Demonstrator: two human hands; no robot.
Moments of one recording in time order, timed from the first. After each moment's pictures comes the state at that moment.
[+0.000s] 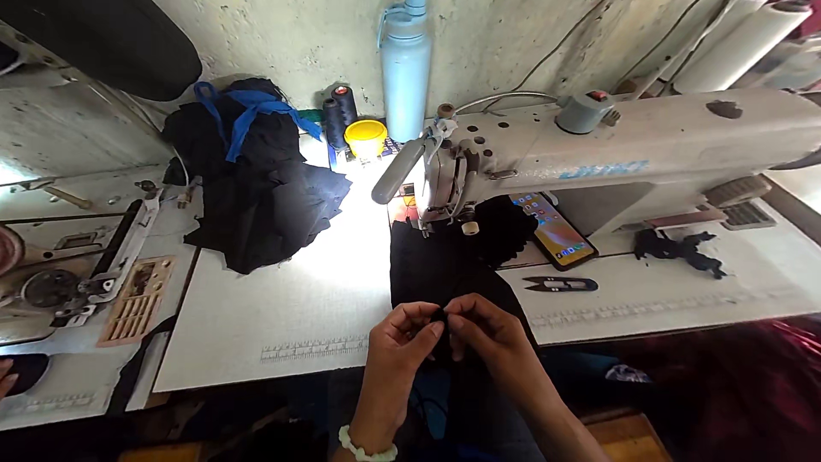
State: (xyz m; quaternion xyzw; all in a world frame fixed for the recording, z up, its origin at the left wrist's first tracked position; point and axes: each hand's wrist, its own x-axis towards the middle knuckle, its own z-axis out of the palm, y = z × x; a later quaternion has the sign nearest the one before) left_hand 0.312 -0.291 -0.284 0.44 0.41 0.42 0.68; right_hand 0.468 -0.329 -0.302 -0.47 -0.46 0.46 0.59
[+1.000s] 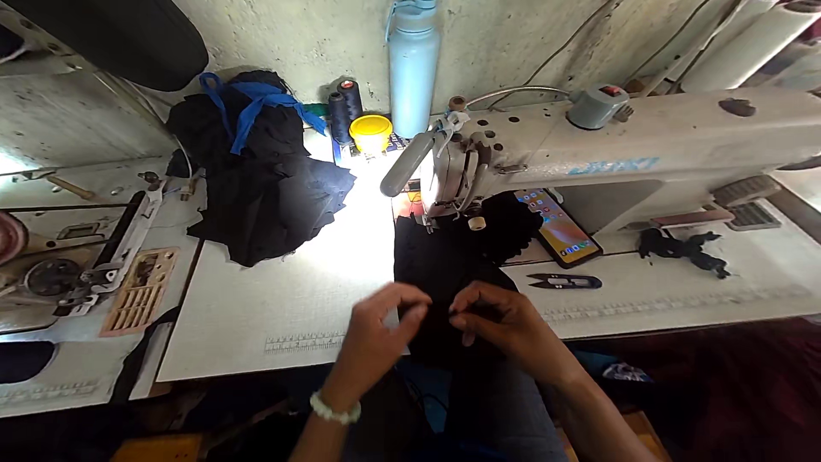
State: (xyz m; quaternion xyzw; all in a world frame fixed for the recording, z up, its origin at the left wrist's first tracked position) left_hand 0.280 -0.250 -0.295 0.76 0.31 0.39 0.41; right_hand 0.495 -0.314 -0.290 -0.43 -0.57 0.47 0.52
